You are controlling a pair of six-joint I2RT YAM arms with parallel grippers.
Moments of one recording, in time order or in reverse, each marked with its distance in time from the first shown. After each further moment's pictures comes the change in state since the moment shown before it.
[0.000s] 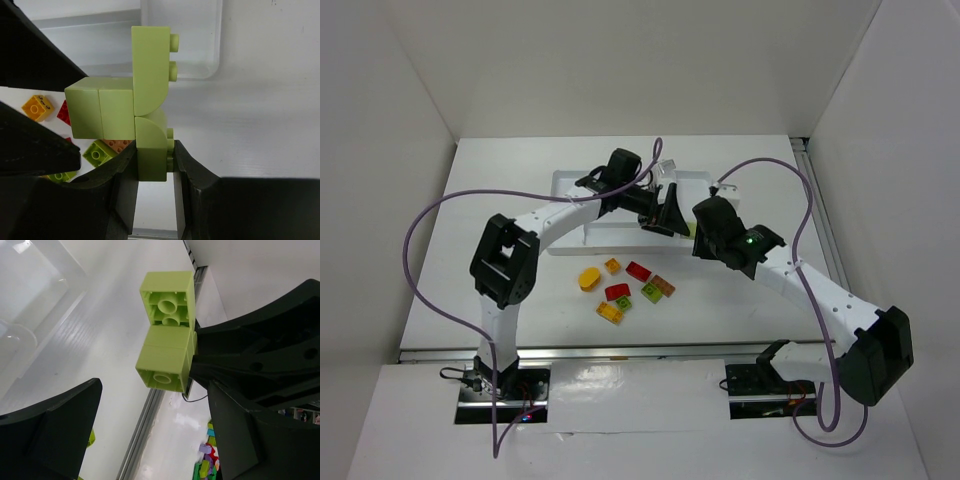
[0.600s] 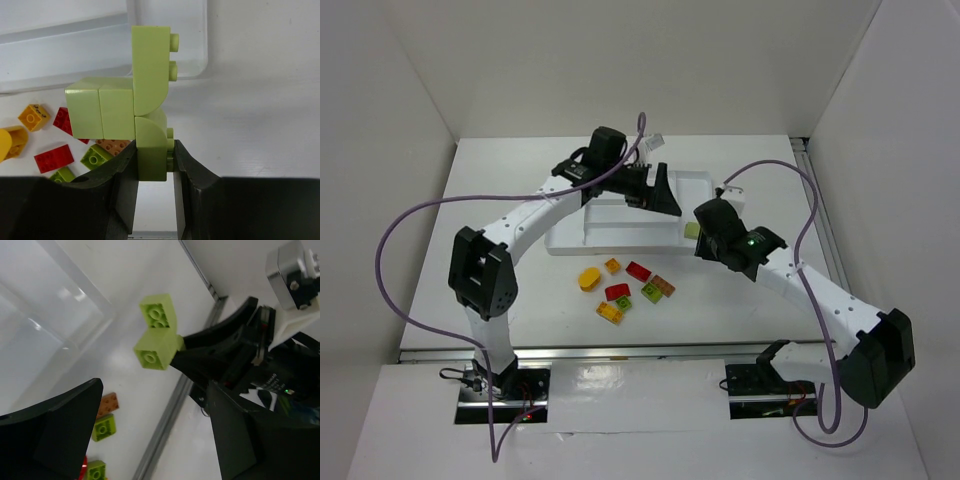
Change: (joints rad) left arm 0.043 -0.143 0.114 -0.166 -0.196 0.126; right arm 0.000 -0.026 -0.013 -0.015 0.040 0.065
